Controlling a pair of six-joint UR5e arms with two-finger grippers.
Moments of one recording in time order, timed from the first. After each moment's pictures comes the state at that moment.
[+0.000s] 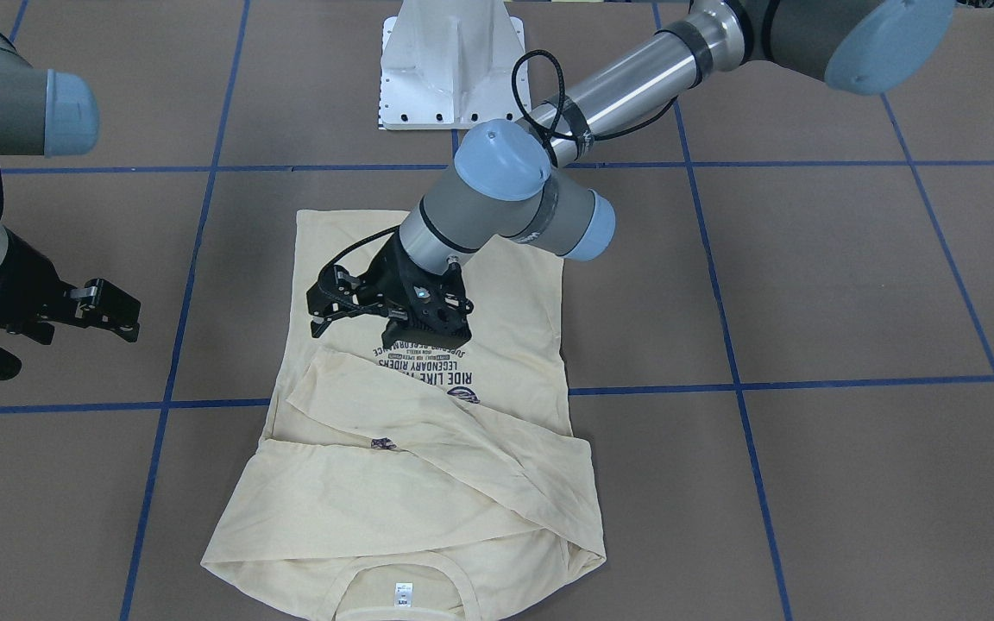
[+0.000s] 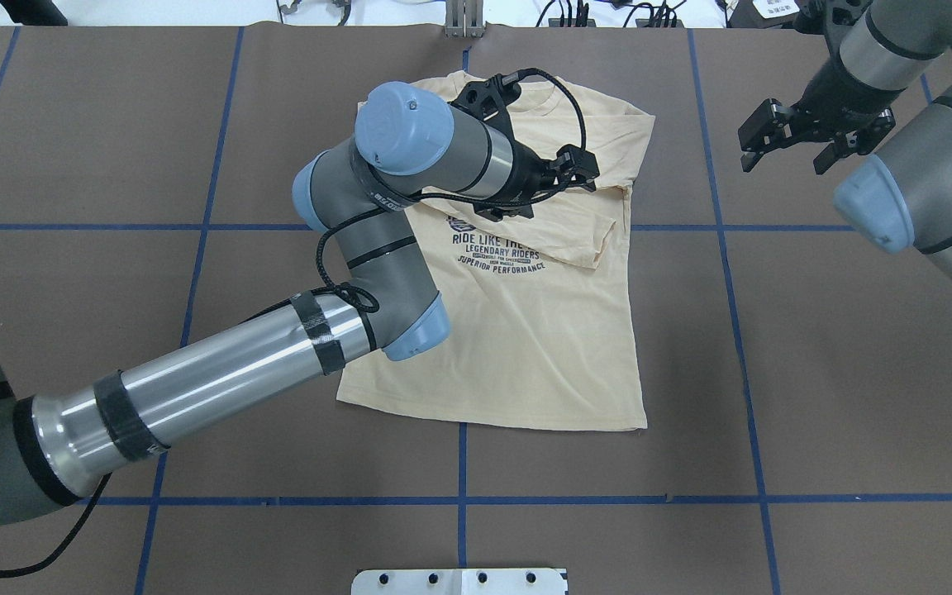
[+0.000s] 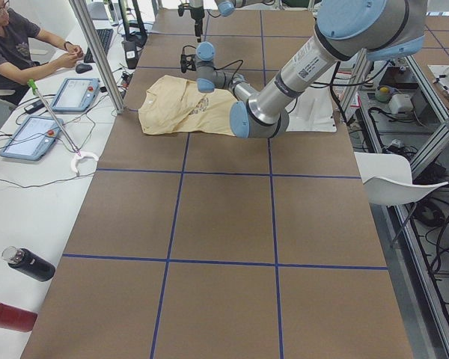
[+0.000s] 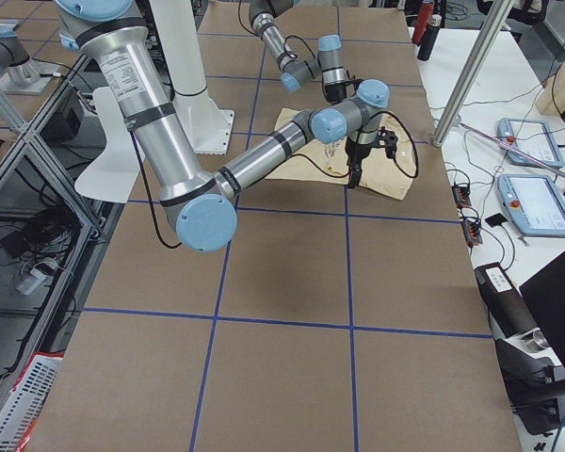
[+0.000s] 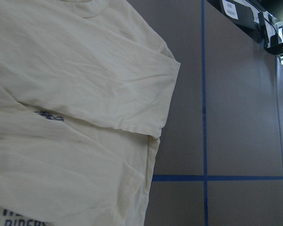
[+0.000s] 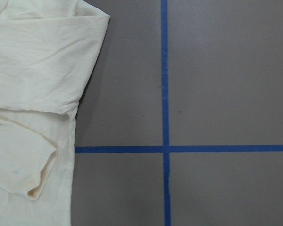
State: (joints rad) left arm -0.61 -2.57 -1.12 -2.44 -1.92 -1.56; right arm 1.06 -1.15 1.74 -1.66 2.27 0.74
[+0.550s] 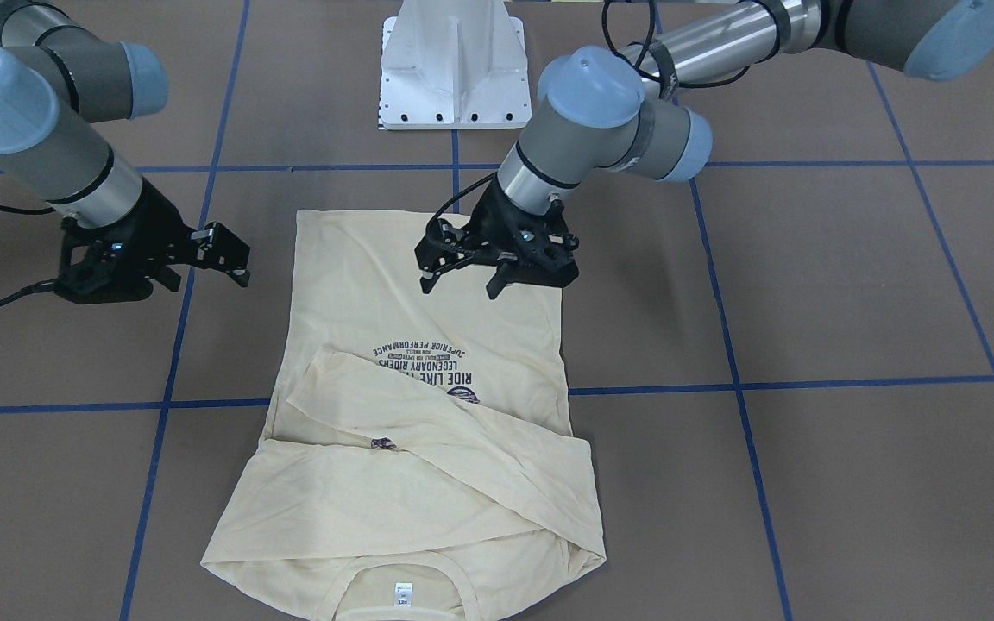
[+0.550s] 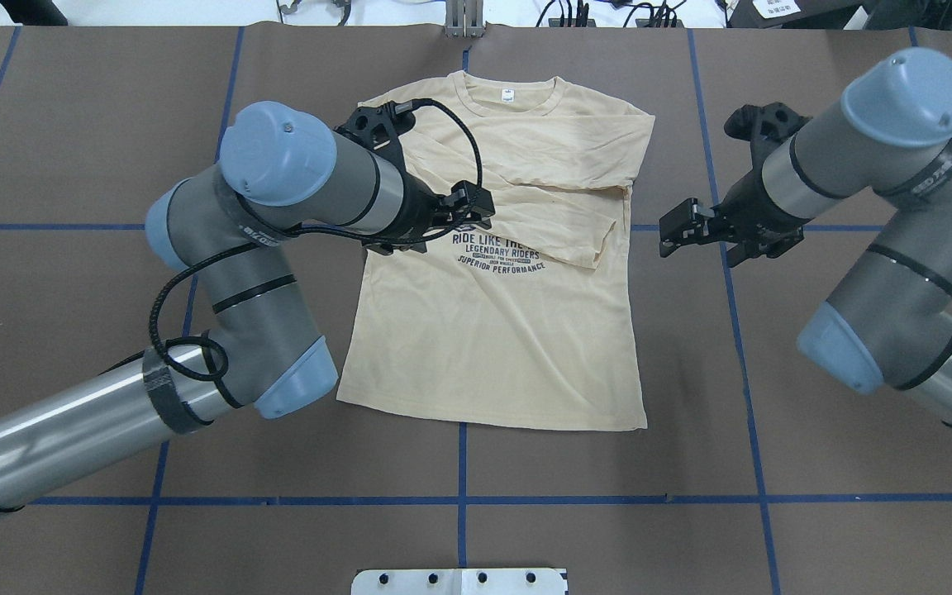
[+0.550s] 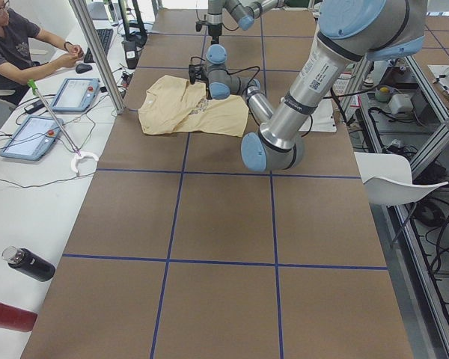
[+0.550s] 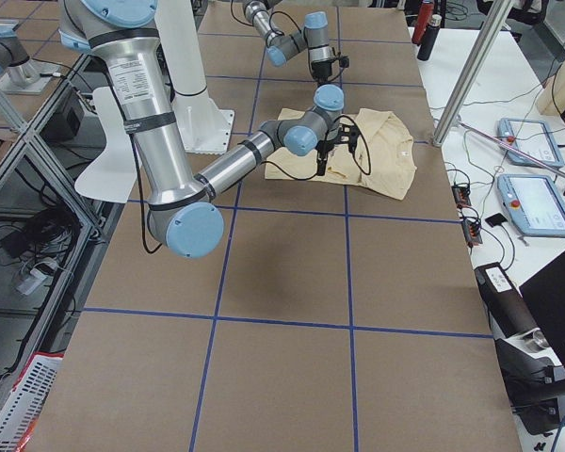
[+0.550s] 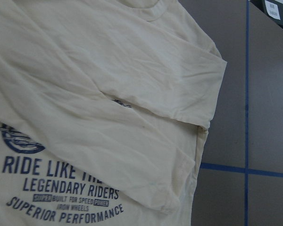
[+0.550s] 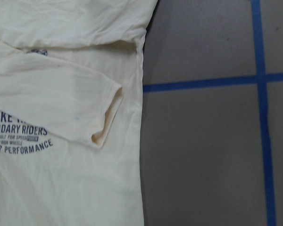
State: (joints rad) left arm -0.62 -2.28 -1.60 -2.08 -1.92 -1.47; right arm 0.80 -1.30 1.84 -1.27 2.18 1.15
